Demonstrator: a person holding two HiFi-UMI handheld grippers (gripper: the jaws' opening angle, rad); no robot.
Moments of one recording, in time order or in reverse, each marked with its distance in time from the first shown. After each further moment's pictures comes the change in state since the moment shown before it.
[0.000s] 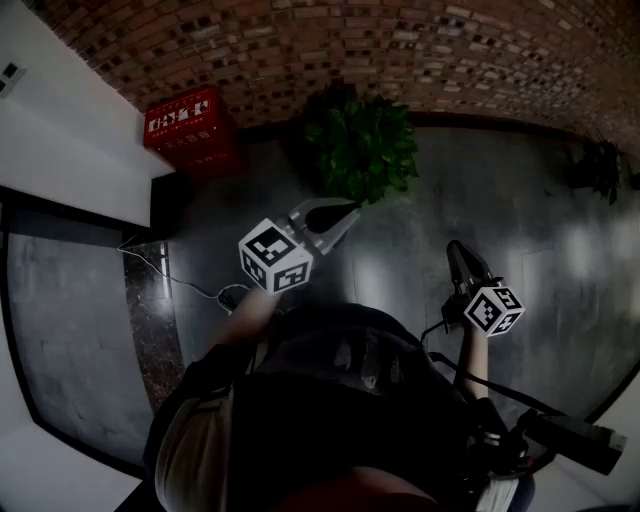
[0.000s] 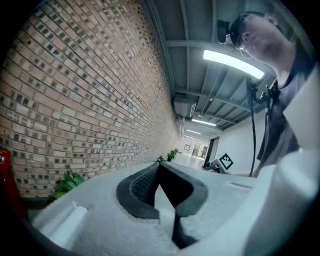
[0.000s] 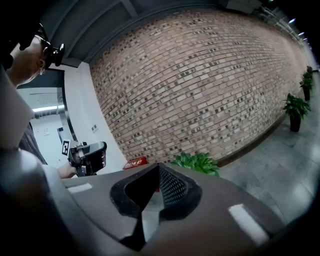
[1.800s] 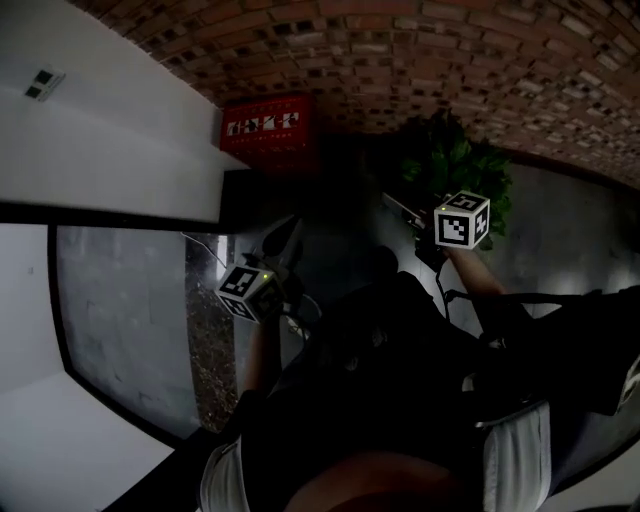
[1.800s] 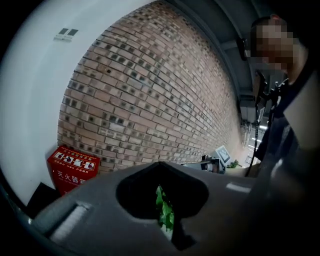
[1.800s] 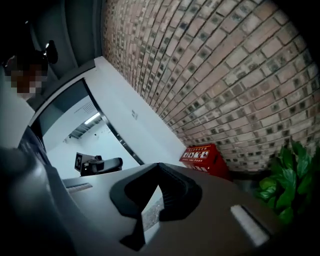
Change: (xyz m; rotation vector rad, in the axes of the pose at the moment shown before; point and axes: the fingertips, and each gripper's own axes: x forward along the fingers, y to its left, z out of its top) left arm -0.211 0.322 0.060 -0.194 -0.062 0.672; right arm 0.458 0.232 0.057 -0.012 0.339 0.760
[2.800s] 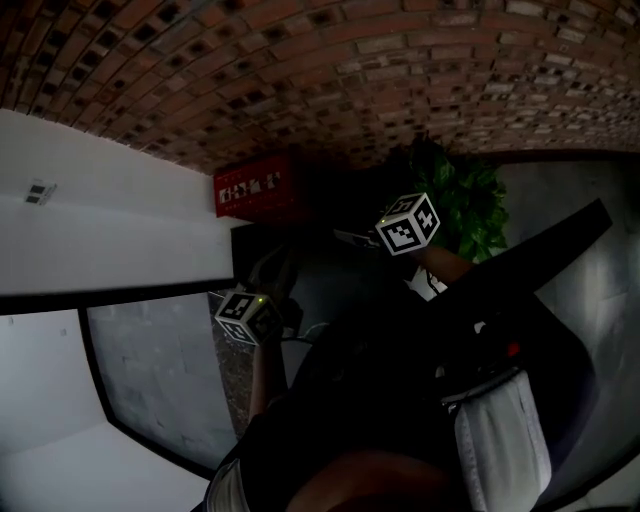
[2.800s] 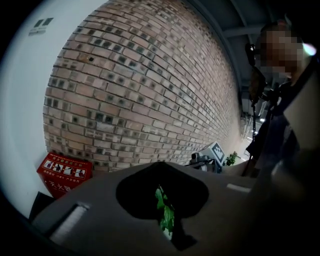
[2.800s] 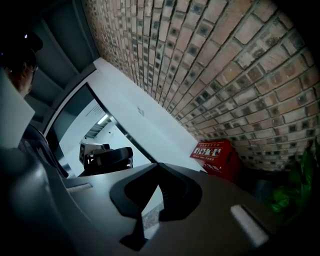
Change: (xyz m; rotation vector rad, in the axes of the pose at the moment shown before) left arm 0.102 -0.014 0.045 0.042 0.112 -0.006; right arm 0.032 -0.029 0.044 0.053 0.128 0.186
